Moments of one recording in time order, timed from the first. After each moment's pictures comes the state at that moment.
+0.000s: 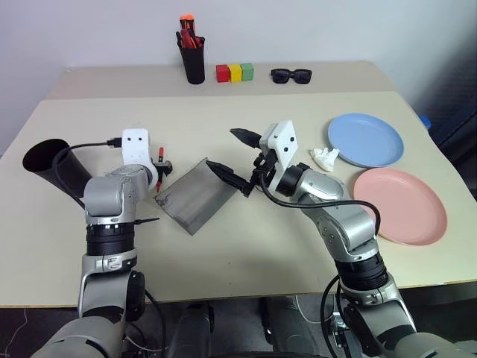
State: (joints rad) left arm -0.71 0.31 0.23 0.10 -0.22 1.20 0.08; right arm -0.53 -0.22 0.20 -0.28 0.33 0.46 0.57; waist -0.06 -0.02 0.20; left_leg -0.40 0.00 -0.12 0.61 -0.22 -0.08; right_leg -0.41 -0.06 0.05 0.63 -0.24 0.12
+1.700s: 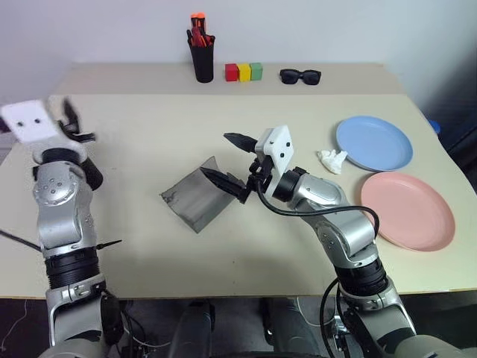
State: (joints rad) left arm -0.48 0.44 0.32 -0.14 -0.31 0.27 -0.15; right arm -0.51 -0.22 0.22 -0.33 0.34 0.48 0.57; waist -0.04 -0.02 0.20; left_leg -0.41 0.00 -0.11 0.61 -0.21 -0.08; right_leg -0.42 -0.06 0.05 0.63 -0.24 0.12
